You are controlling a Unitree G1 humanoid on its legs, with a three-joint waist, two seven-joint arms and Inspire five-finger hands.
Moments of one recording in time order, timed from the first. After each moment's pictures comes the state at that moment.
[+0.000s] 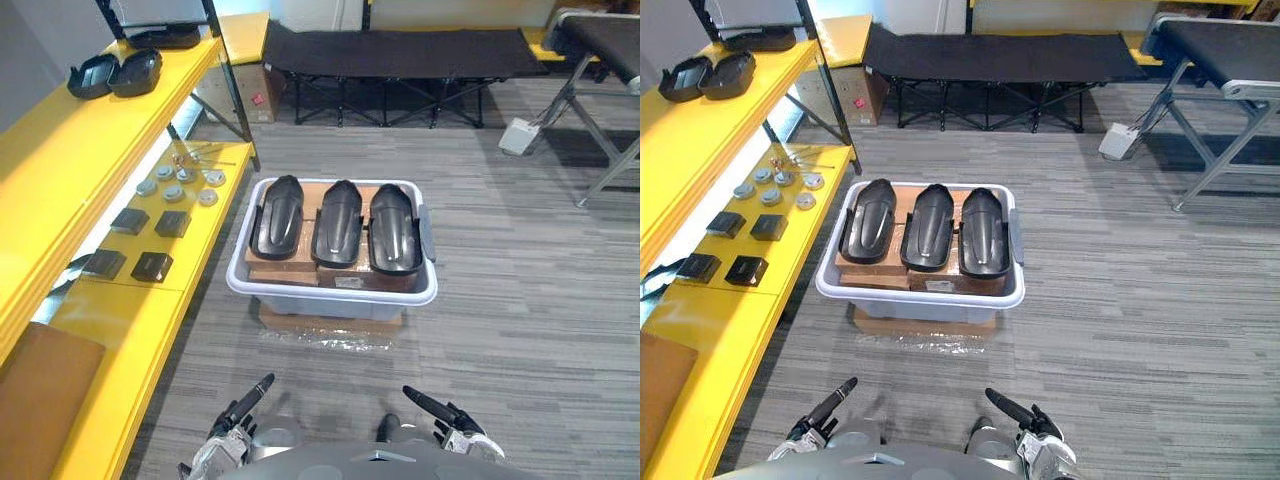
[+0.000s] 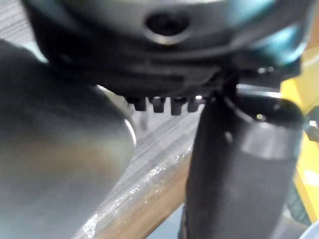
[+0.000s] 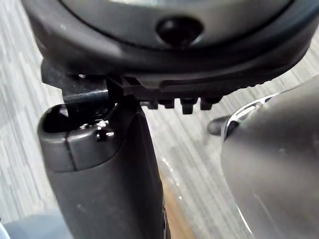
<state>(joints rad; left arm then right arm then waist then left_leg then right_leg) 0.12 0.04 0.19 0.99 -0.64 0.06 -0.02 0.04 -0.11 -0.26 1.09 0.36 0.02 0.02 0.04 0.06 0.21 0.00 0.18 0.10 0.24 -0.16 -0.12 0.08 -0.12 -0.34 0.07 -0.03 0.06</state>
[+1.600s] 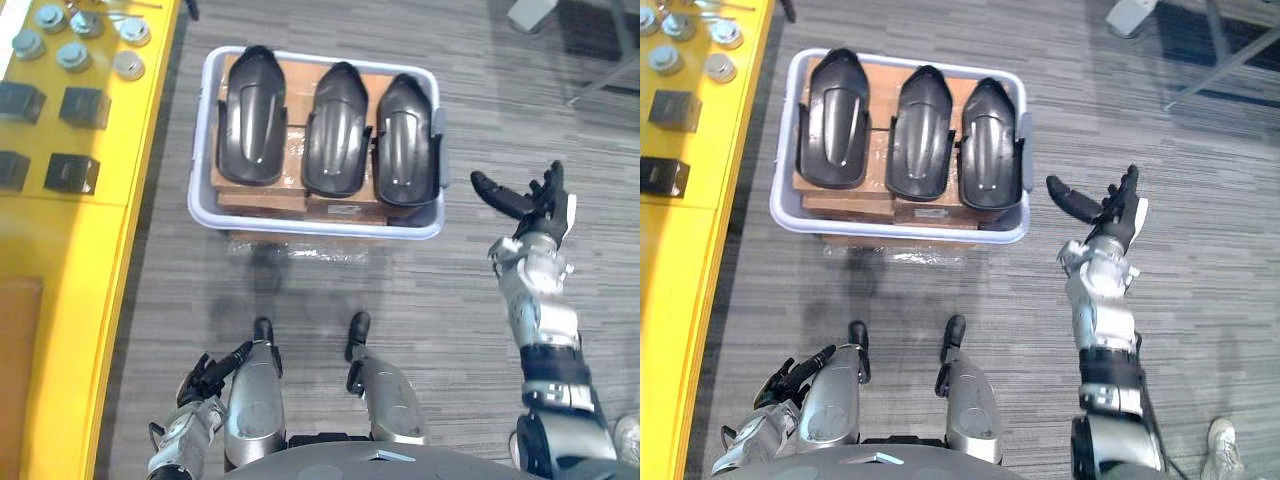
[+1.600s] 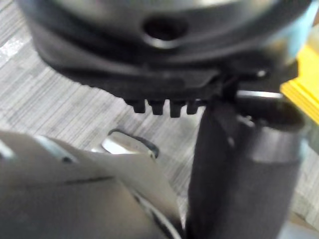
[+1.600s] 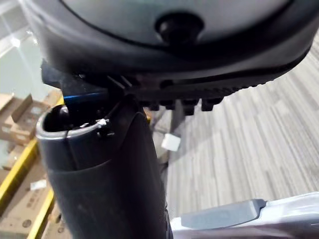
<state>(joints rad) 0.09 0.17 0.09 0.82 -0.59 0.00 0.00 -0.42 -0.43 -0.21 0.32 0.37 0.10 -0.40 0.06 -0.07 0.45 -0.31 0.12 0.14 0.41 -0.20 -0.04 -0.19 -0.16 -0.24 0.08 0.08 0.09</state>
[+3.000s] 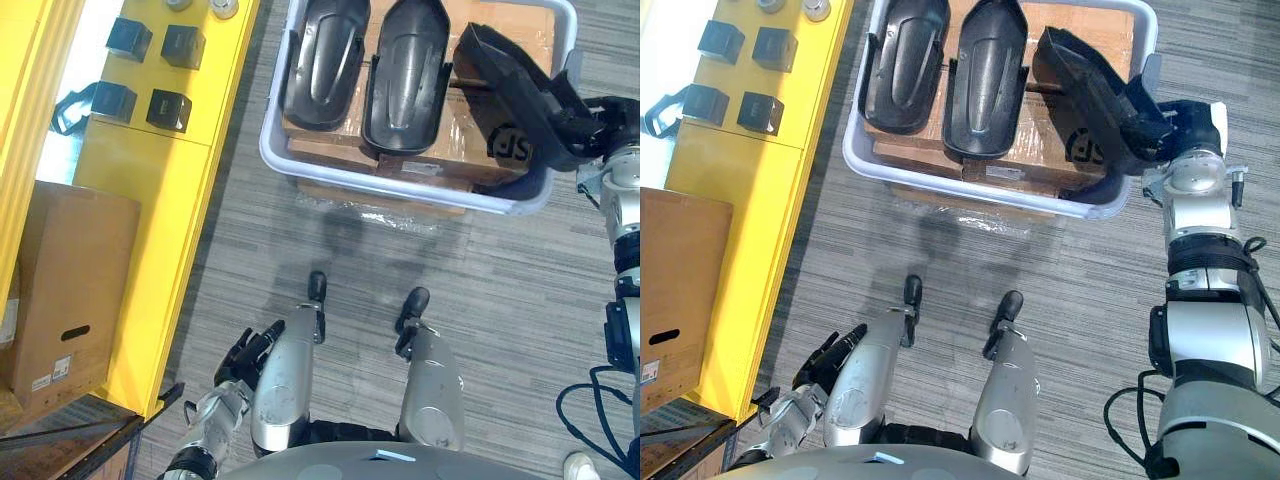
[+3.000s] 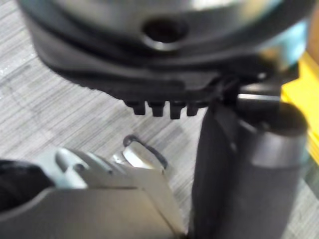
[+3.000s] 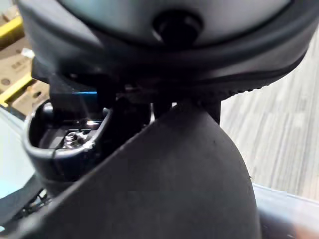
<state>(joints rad) 0.04 0.14 -0.04 0.87 -0.74 -0.04 -0.15 -0.94 -0.84 0.07 0.88 0.12 0.23 -0.14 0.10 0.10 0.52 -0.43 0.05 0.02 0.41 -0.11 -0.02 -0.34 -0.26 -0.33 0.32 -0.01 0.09</state>
